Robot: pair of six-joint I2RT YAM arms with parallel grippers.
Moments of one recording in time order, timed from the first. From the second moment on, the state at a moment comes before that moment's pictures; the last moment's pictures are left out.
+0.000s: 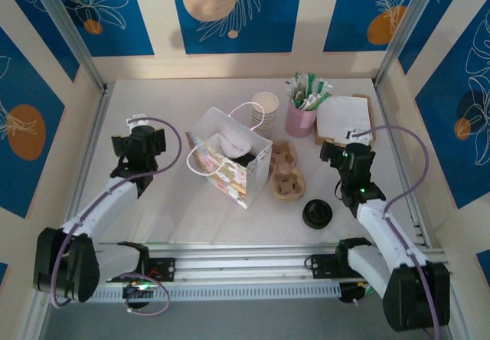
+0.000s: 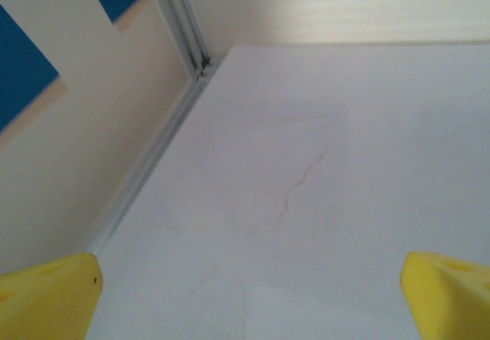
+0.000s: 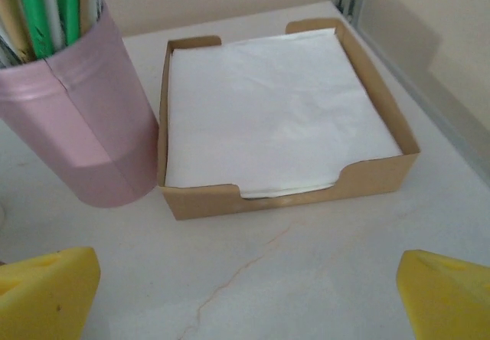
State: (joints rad) left arm -0.23 1.18 0.67 0.02 -0.61 -0.08; right arm 0.08 0.94 0.46 0.03 0.26 0.19
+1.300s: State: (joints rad) left arm -0.11 1.56 0.37 0.79 -0.19 0.06; right arm 0.03 1.52 0.41 0.70 -0.04 0.11
